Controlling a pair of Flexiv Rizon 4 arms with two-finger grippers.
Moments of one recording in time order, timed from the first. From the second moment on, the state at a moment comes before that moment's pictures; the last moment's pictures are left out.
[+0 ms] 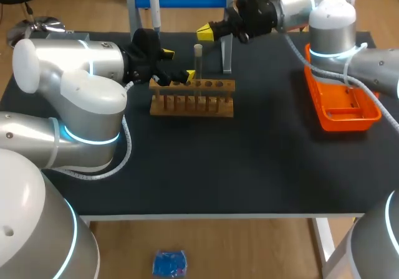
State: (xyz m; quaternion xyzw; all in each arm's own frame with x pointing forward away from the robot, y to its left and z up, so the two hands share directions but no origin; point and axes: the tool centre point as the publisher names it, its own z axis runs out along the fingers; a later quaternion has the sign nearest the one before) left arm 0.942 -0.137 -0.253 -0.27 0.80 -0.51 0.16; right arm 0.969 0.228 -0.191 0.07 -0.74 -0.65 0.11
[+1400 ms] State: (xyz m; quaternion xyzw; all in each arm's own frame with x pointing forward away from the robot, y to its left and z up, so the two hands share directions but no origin) left arm 0.942 -0.137 -0.253 -0.27 0.80 -0.51 0.16; right arm 0.974 0.235 -0.222 0.06 -0.72 -0.67 0.13
